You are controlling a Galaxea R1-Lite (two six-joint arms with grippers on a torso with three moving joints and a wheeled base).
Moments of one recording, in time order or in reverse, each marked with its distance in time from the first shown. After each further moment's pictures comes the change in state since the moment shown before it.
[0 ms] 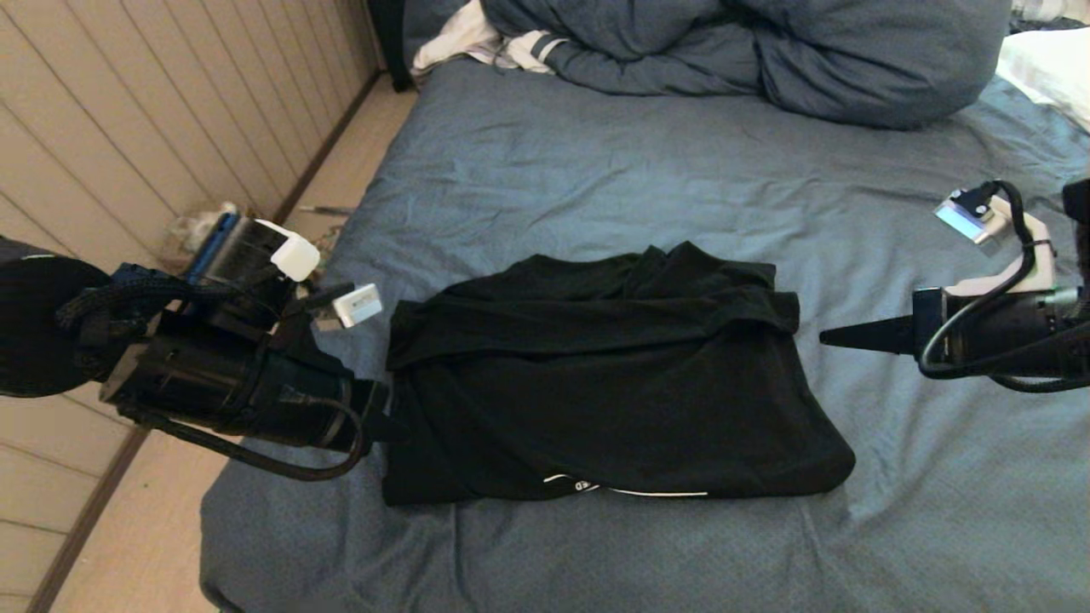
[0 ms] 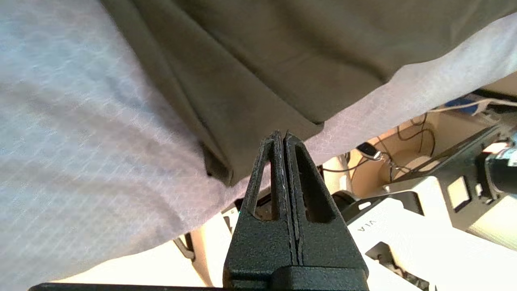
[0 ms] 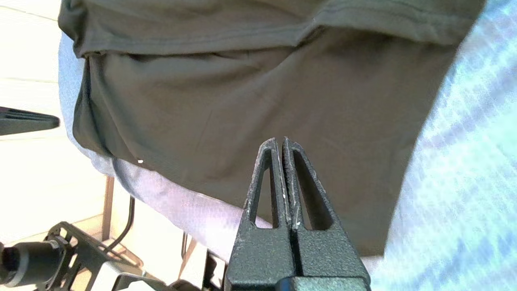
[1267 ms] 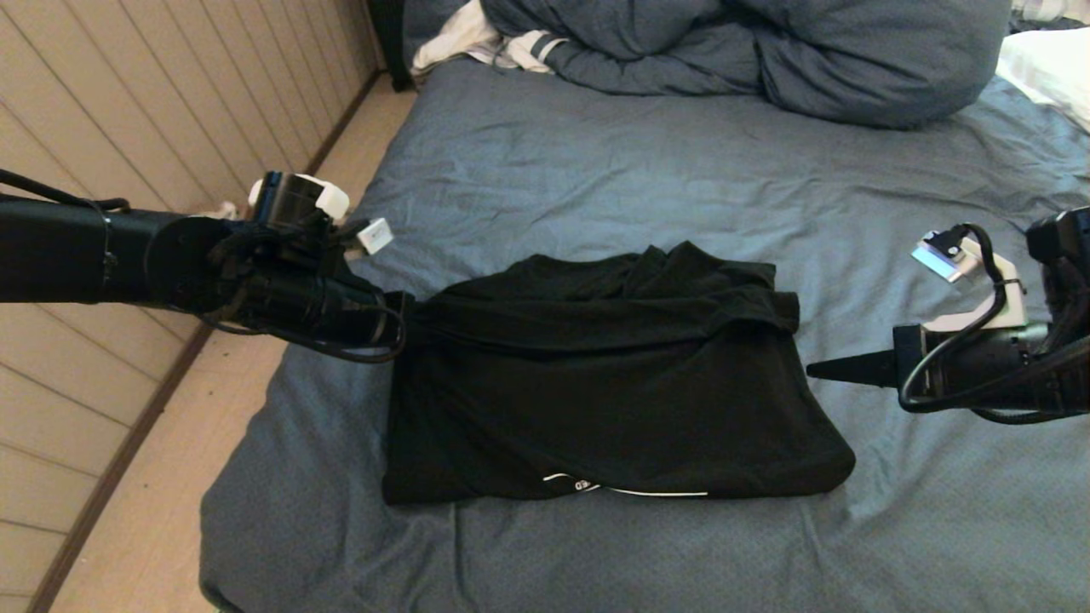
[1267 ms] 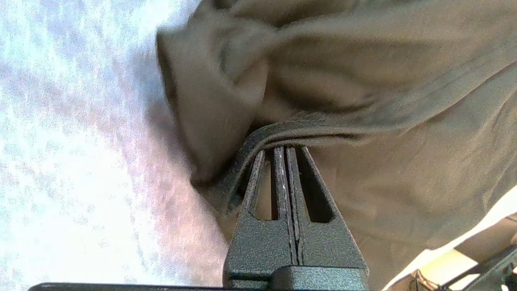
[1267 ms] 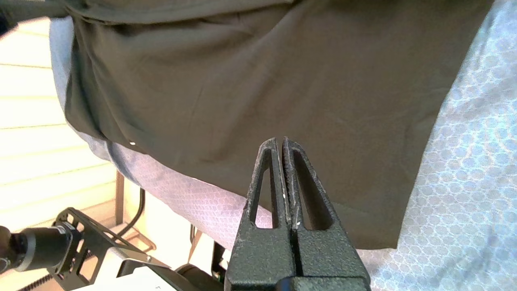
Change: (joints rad) left arm 0.125 0.266 -0.293 -0.171 0.002 -0.006; right arm 0.002 0.027 0.086 -0.030 0.028 -0.005
